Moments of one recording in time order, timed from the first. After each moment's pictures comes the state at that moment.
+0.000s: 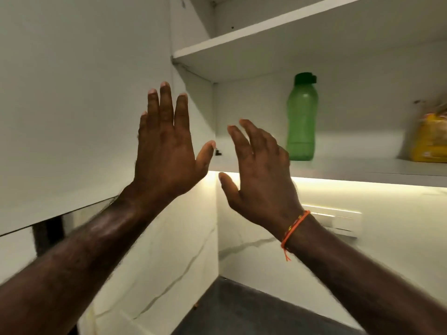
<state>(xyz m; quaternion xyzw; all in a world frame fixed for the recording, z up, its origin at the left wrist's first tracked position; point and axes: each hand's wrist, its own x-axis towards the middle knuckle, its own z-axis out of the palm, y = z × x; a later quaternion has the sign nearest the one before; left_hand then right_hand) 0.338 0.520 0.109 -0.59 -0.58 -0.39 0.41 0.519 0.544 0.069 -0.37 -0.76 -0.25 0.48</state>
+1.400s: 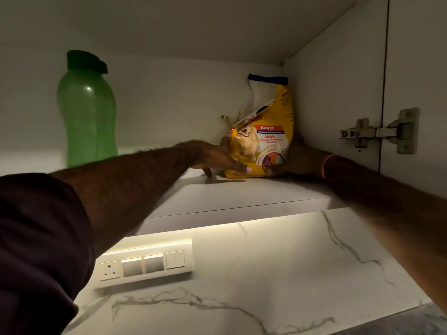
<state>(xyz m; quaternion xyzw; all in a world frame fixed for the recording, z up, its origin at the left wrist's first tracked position) 0.794 0.834 0.172 -0.92 -0.32 -0.06 -0.23 0.980 0.675 0.143 -0.74 -0.54 -0.04 0.40</state>
